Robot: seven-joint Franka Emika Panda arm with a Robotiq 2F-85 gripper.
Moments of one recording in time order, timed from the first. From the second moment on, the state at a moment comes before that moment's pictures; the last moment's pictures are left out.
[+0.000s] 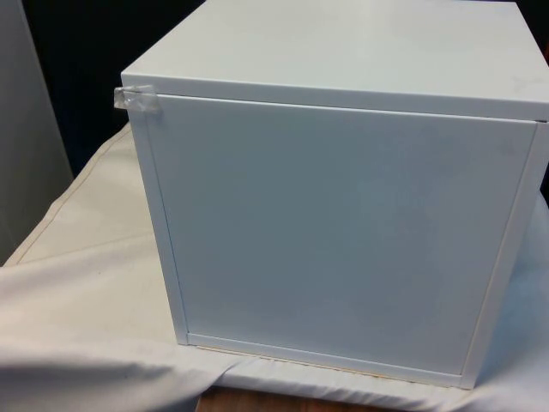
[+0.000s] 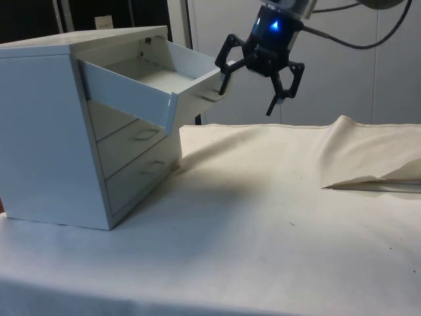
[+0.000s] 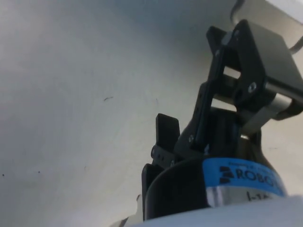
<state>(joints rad) 0.41 -0.53 -0.40 -2.97 -0.43 2.92 -1.23</state>
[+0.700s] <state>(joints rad) 0.37 -0.52 -0.40 -3.01 -0.56 2.94 -1.14</state>
